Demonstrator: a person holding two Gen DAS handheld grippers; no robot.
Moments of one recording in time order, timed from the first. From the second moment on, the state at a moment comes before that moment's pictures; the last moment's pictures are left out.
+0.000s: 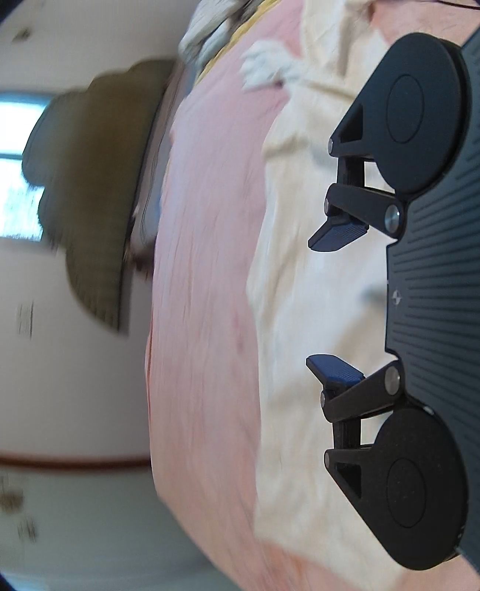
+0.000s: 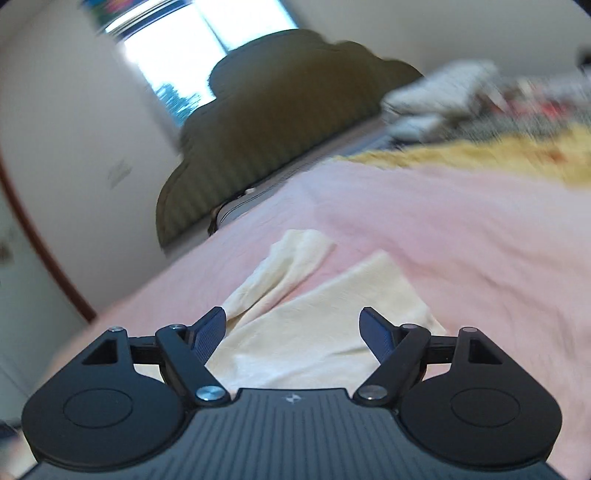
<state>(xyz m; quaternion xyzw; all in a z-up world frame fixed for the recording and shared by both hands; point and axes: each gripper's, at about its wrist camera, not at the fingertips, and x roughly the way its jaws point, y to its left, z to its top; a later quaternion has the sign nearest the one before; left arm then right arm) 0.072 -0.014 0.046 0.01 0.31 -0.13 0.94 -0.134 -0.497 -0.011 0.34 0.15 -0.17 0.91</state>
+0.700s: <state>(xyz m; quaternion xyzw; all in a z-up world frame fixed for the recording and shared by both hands) 0.068 -0.089 -0.039 0.10 0.30 -0.16 0.94 -0.096 -0.545 -0.086 0.55 0.11 -0.19 0.81</state>
